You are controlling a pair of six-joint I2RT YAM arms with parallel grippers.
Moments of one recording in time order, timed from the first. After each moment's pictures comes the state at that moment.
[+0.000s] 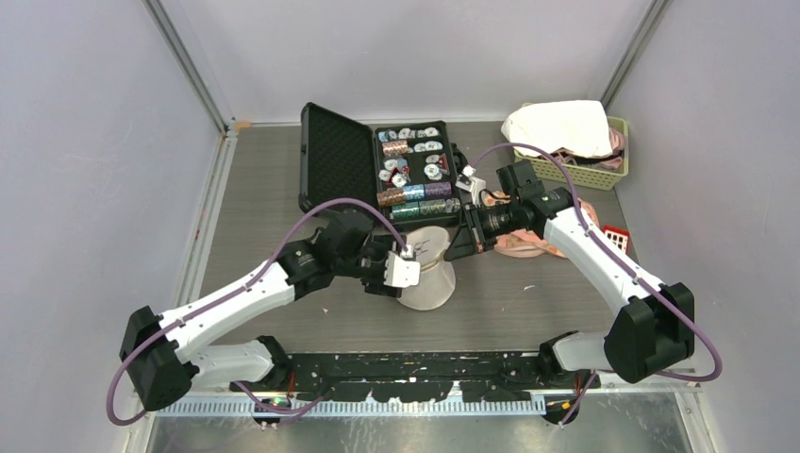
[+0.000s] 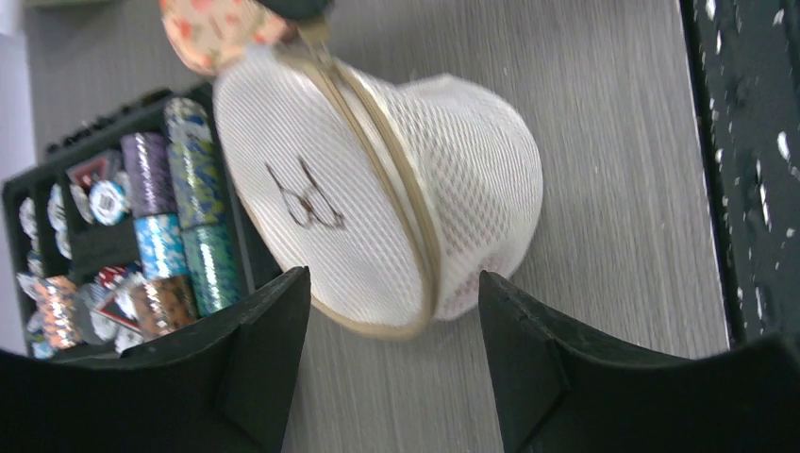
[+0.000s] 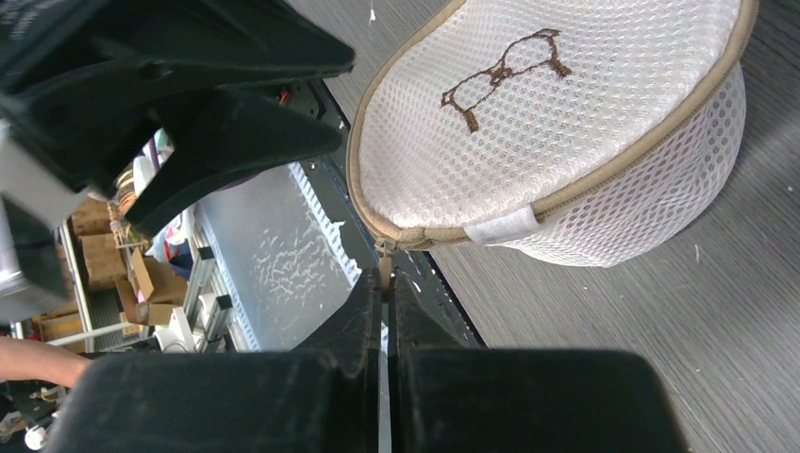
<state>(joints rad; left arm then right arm) -0.87 1.12 0.86 -0.41 0.39 0.83 0.37 1.33 1.09 -0.77 -0.89 0.12</state>
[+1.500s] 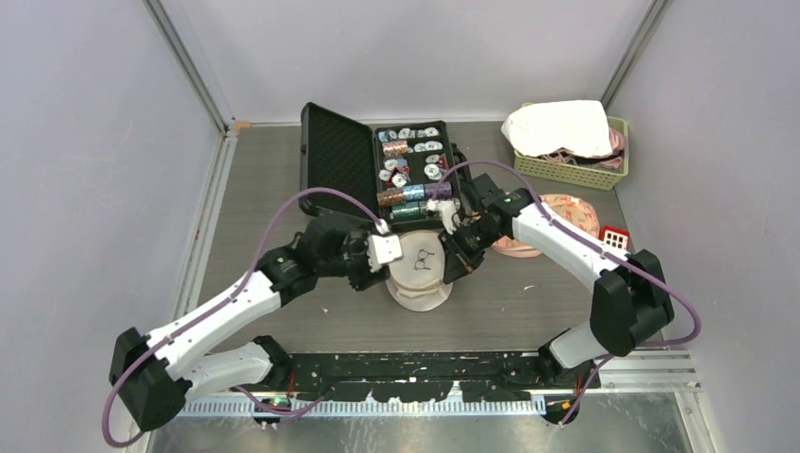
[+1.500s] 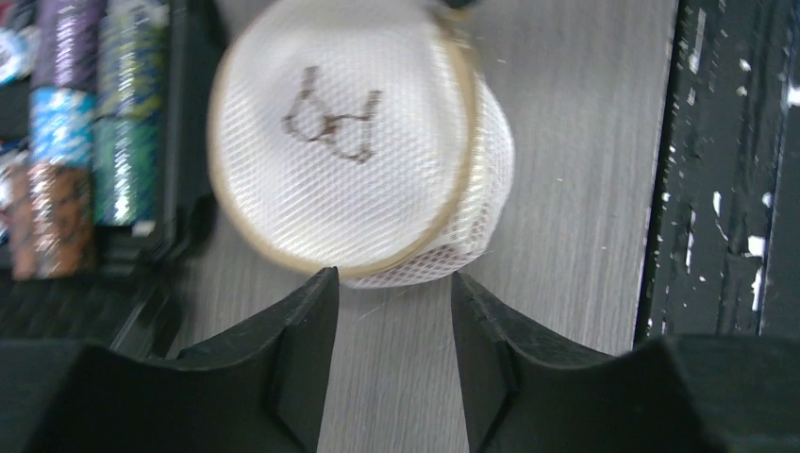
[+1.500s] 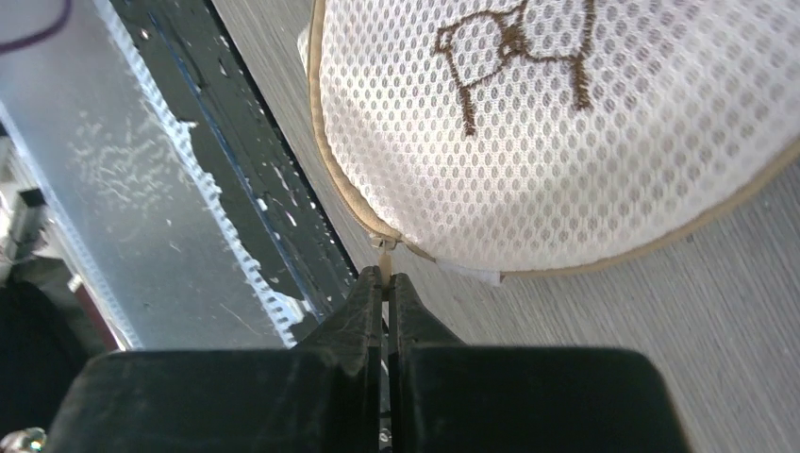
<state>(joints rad) -0.81 1.06 0.79 -0.37 0.37 0.52 0.51 1.47 1.10 -0.89 -0.68 -0.21</state>
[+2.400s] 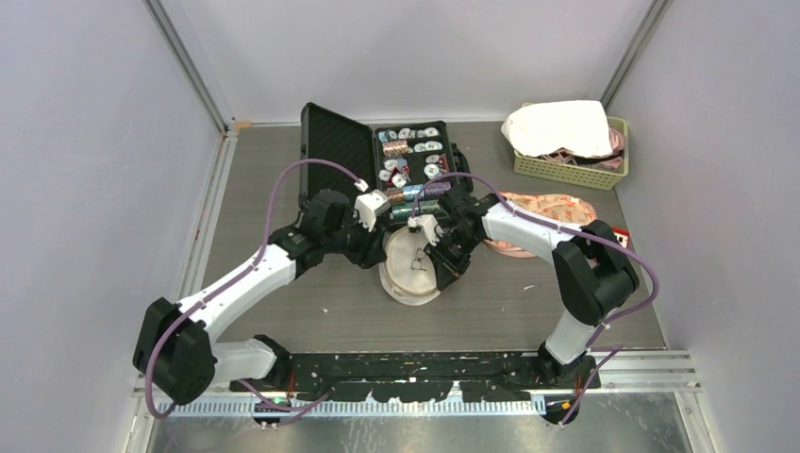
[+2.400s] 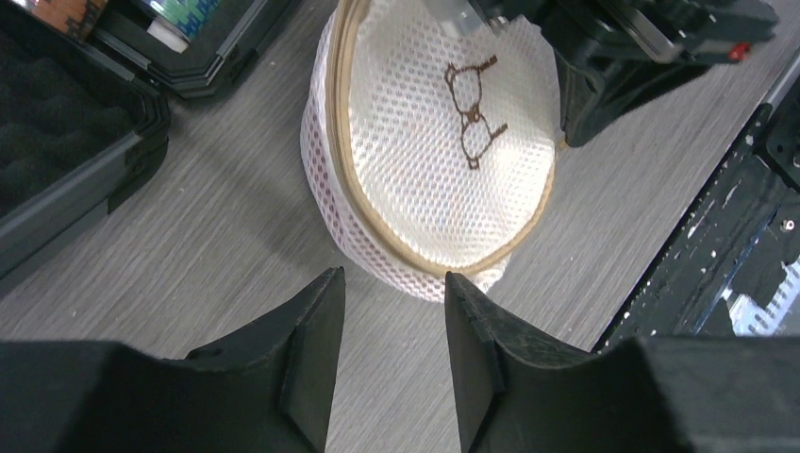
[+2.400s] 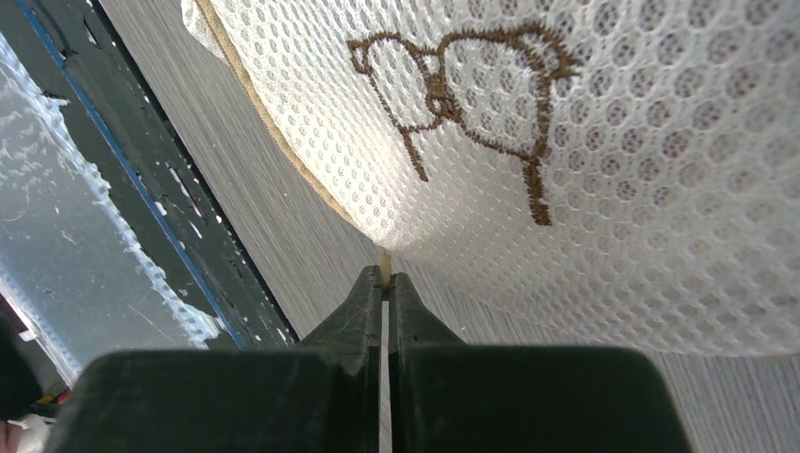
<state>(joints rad) -0.59 1.21 0.84 -0.33 0.37 0.02 0.60 1.70 1.11 -0.79 -0.57 -0.33</state>
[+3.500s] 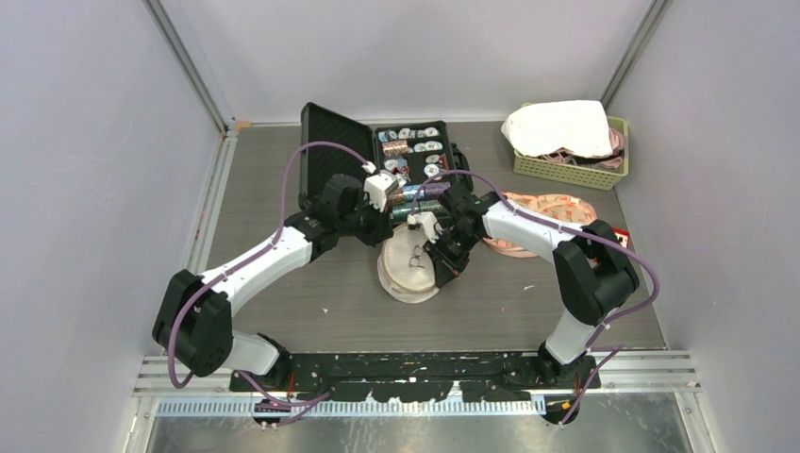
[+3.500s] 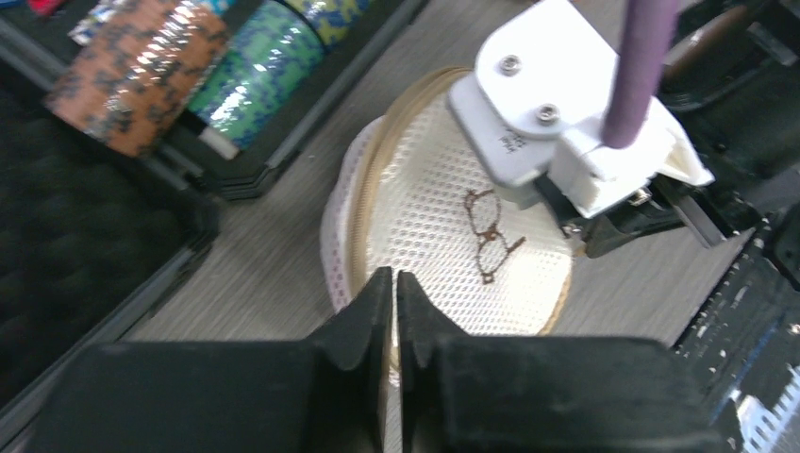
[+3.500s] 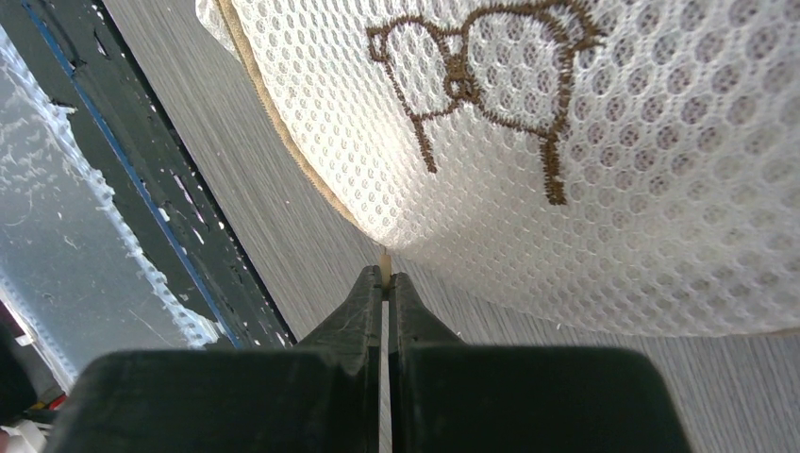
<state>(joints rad) -0.59 1.39 0.94 -0.18 0.34 -0.05 0.60 1.70 1.12 -0.78 -0.58 -0.33</state>
